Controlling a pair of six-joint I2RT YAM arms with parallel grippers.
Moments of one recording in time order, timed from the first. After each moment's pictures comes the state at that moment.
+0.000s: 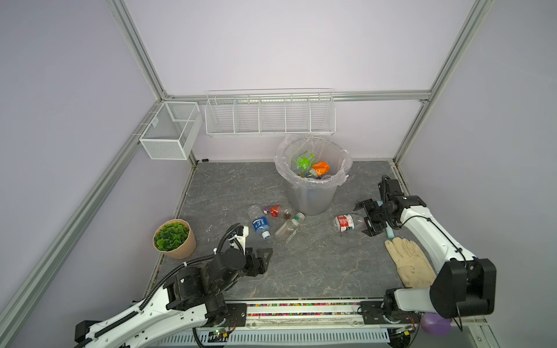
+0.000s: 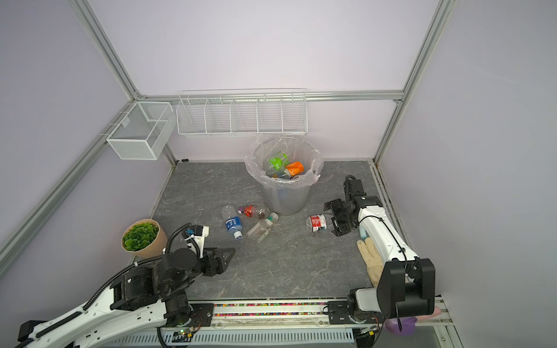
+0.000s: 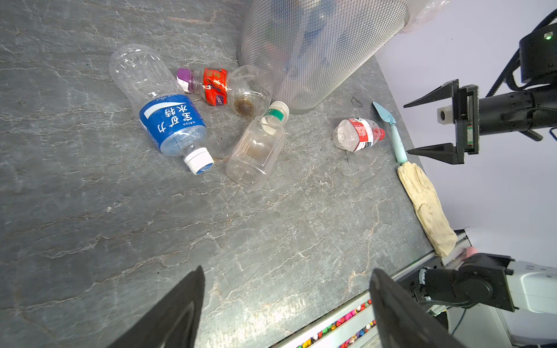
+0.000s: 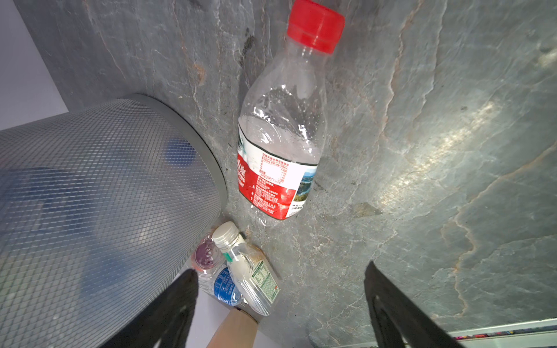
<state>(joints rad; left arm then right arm) -1.15 0.51 0.68 -0.78 -0.34 -0.88 0.09 1.38 1.06 -0.88 -0.32 1.33</state>
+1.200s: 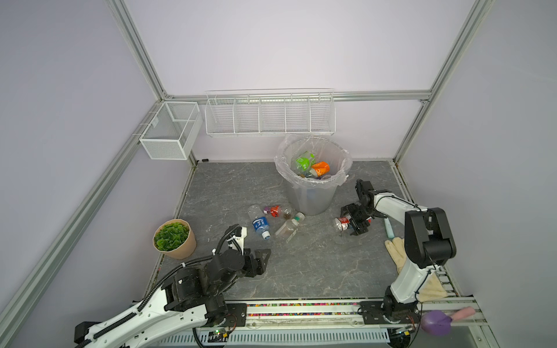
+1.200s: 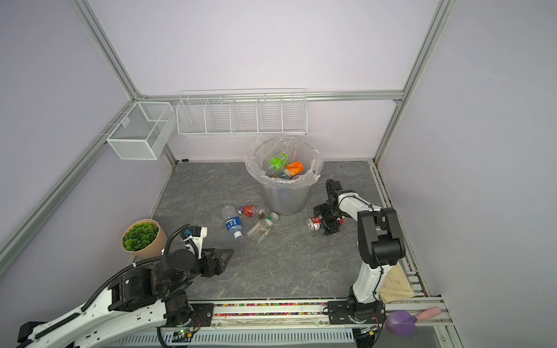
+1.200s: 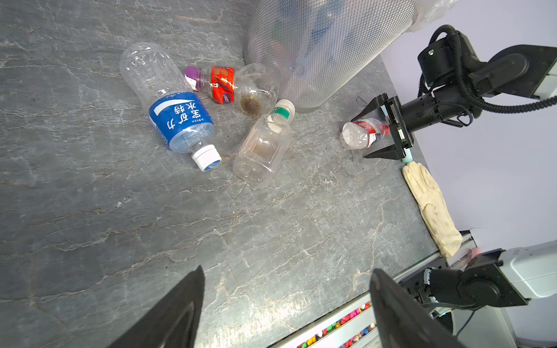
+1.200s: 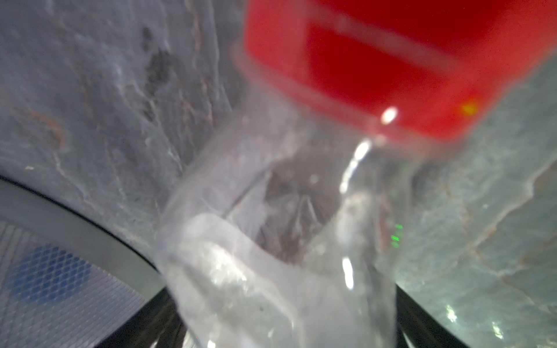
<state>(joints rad) -1.15 0.49 0.68 -0.82 -0.35 -0.89 0.17 1.83 1.17 -0.77 -0.28 1.32</state>
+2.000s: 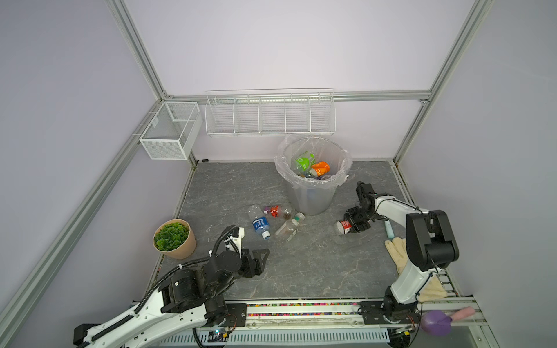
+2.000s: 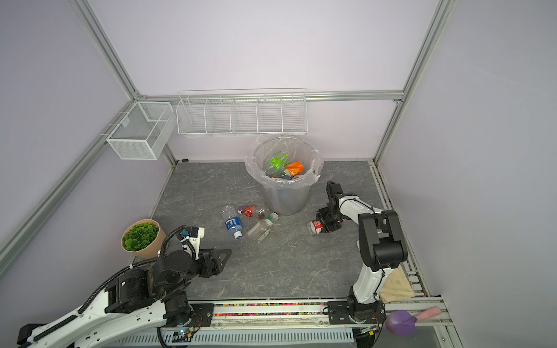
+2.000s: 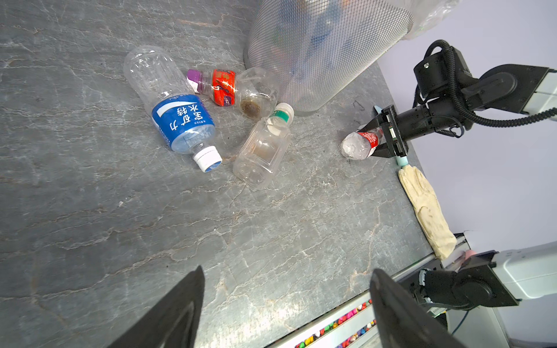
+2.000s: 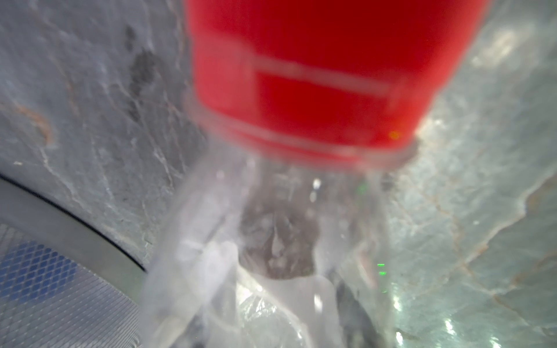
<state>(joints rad) -1.15 0.46 0.68 -0.83 -0.36 -0.89 0.17 1.77 1.08 -0.71 -0.26 1.30</state>
